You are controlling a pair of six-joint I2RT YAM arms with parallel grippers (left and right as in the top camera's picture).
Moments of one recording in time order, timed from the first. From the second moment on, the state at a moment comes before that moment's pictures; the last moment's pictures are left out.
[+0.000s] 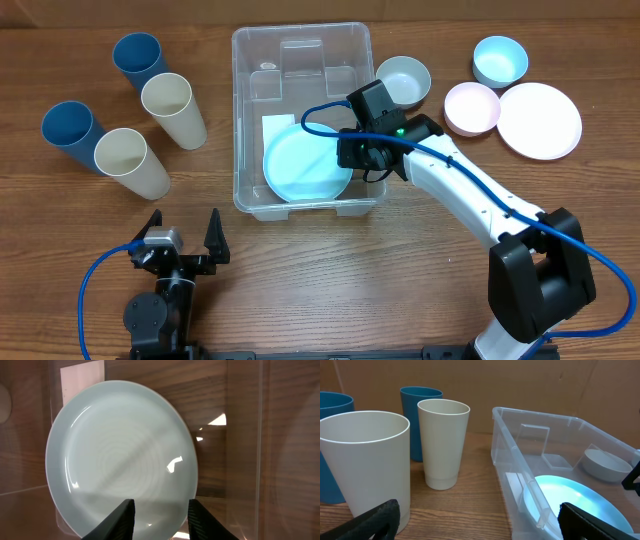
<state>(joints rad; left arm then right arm) 0.11 0.01 0.01 -0.06 0.15 -0.16 0.49 1.83 1.37 -0.65 -0.10 0.53</state>
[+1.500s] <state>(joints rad) 0.11 0.01 0.01 -0.06 0.15 -0.16 -0.45 2.31 1.96 -1.21 0.01 0.59</state>
